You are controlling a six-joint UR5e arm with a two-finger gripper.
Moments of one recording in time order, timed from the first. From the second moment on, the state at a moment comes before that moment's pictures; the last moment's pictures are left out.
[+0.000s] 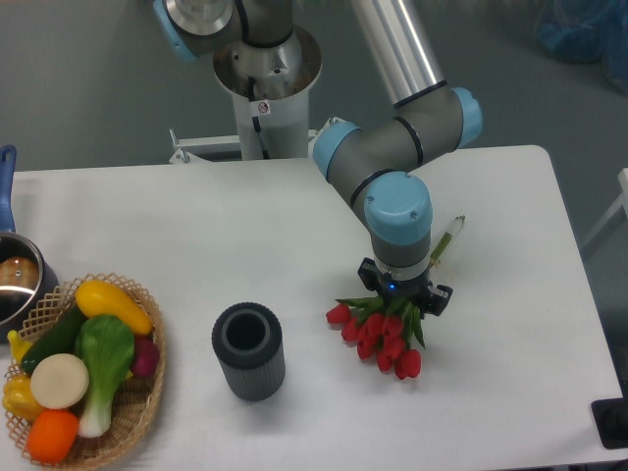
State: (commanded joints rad) arm 2.53 -2.02 -1.66 -0.89 1.70 1.01
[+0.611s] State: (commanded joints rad) arm 2.59 -1.94 -1.54 -0.84 1.58 0.92
